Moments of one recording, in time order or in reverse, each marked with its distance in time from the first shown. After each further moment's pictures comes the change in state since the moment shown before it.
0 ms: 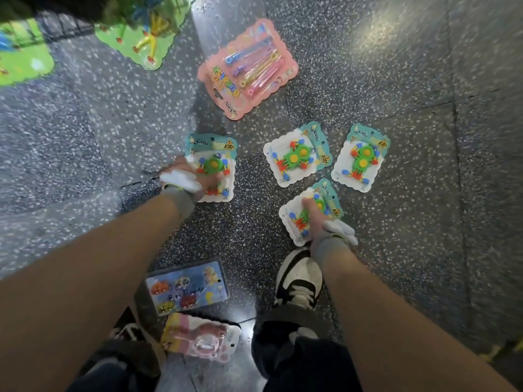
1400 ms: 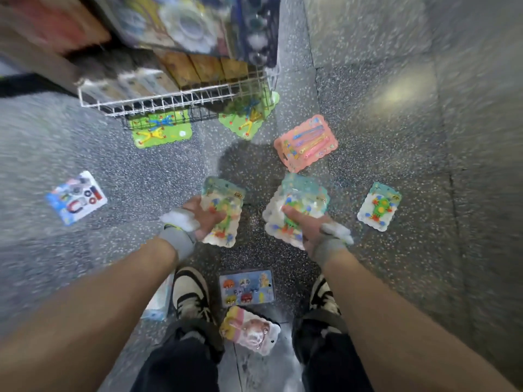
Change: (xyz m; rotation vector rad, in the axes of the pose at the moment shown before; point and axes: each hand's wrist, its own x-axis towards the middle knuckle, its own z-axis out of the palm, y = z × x) left_hand -0.149 -0.009 -0.216 -0.014 -0.085 -0.167; right_hand -0.192 -0.026 0.066 -0.054 -0.311 -0.373
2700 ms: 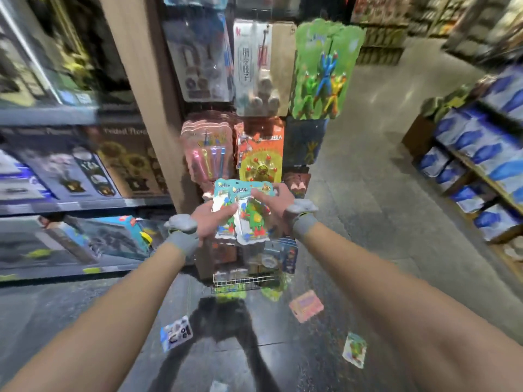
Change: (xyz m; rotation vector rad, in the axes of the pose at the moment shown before) left_hand -0.545 0.078 -0.469 -0.524 0.168 0.755; right_hand -0.754 -0.318 0.139 -0.346 -0.117 -1.025
